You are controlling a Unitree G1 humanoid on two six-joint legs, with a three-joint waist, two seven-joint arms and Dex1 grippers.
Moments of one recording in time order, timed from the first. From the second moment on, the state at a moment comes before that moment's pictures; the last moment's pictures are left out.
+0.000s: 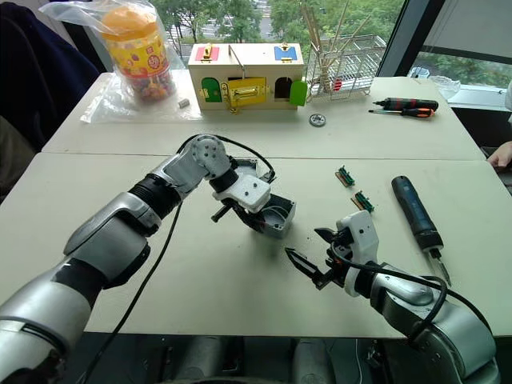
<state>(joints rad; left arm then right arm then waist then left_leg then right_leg) -1.22 0.32 -0.79 0.87 -0.06 -0.35 -1.61 0.15 -0.62 -0.17 -0.79 0.76 0.92 0.31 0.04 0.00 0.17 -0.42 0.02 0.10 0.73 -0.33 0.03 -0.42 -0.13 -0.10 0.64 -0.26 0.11</state>
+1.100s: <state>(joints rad) -1.36 0.50 -0.57 0.82 -0.22 0.09 -1.30 -0.05 -0.92 -0.39 -0.75 0.99 1.01 0.45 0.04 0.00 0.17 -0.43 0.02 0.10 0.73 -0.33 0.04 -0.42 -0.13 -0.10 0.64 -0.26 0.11</state>
